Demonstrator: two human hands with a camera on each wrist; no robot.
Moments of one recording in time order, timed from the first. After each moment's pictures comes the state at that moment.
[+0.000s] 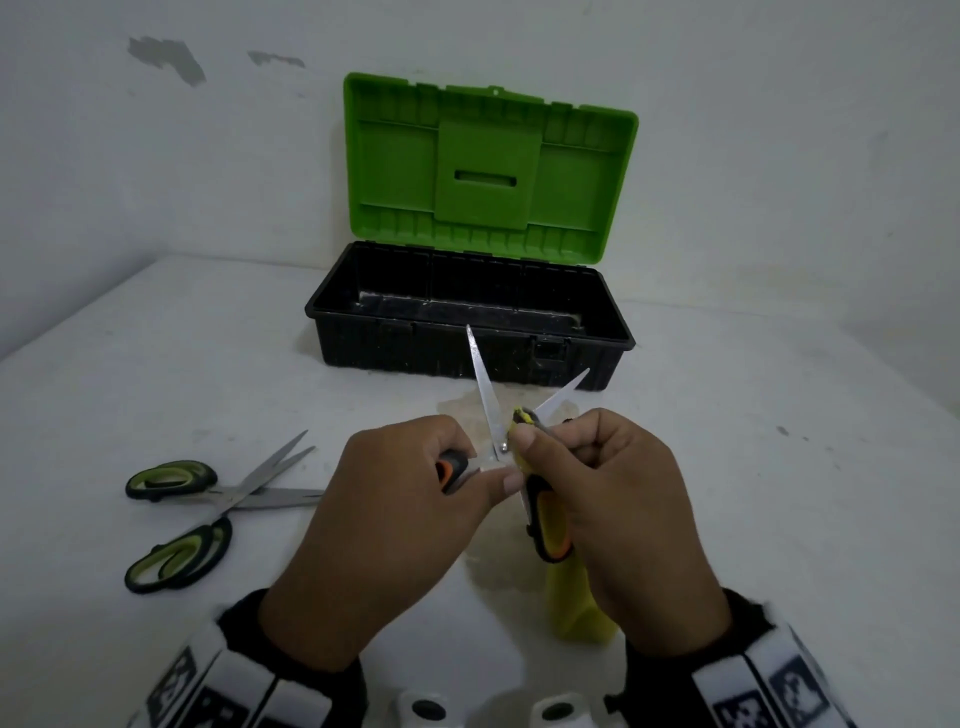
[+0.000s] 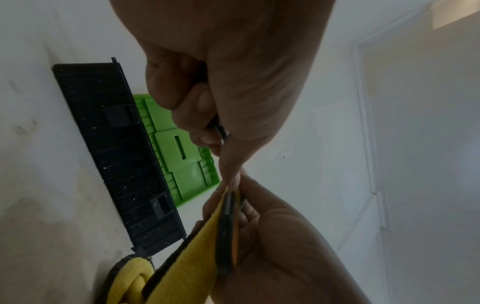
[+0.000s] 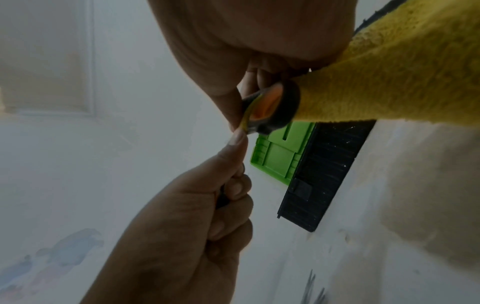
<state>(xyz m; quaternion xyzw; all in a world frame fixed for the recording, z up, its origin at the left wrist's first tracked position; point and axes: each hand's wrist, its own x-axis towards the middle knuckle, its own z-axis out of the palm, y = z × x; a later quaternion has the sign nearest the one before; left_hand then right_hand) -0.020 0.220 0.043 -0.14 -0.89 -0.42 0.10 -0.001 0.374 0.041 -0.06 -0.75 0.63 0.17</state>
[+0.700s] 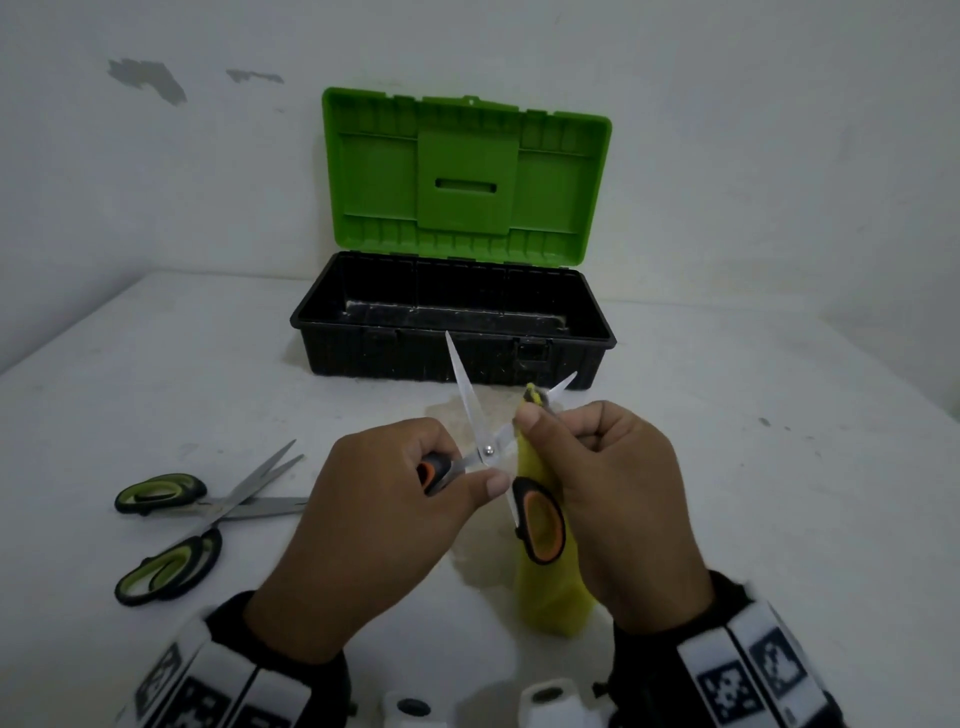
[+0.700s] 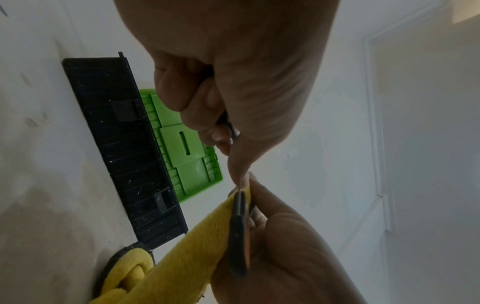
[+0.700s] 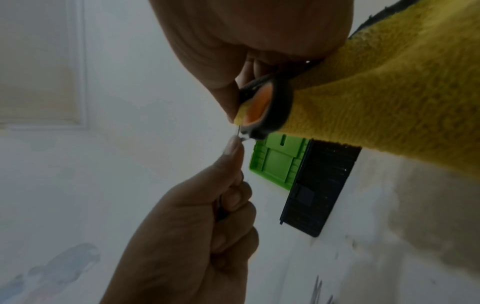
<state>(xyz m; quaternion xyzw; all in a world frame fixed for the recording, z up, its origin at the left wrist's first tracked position) -0.016 0.218 0.043 -0.16 -0.88 -0.43 0.12 0.003 0.380 0.044 -0.06 -0.71 0.67 0.20</state>
